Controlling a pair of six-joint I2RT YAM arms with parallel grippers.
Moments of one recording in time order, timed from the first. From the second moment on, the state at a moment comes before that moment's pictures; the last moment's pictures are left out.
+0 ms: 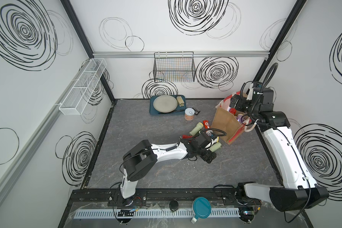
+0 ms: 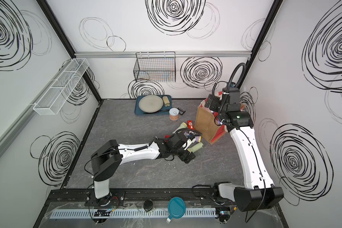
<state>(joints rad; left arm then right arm) -1.04 1.96 1.34 -0.17 0.13 -0.24 0.14 1.25 1.52 -0.78 0.13 0.33</state>
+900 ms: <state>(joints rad) -1.05 2.17 1.42 -0.11 0.05 -0.21 0.29 1.18 1.52 -0.95 0.16 0.44</state>
